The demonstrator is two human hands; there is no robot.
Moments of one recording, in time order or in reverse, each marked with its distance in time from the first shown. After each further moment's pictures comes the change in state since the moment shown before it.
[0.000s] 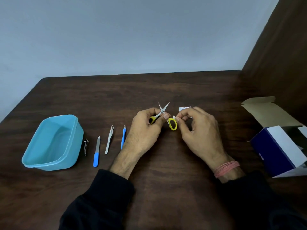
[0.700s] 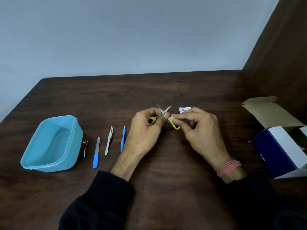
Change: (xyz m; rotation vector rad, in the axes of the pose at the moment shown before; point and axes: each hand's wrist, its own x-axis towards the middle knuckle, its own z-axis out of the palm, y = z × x) left_hand 0.000 -0.003 0.000 -0.045 0.032 0.040; right_hand 0.005 0.003 0.001 0.155 -0.035 -0.006
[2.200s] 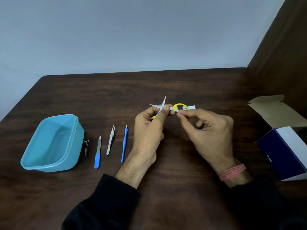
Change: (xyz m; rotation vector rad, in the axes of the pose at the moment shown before) left_hand -0.010 0.014 0.020 -0.505 0.129 -0.225; right_hand -0.008 -0.023 -0.006 -0.081 0.220 -0.137
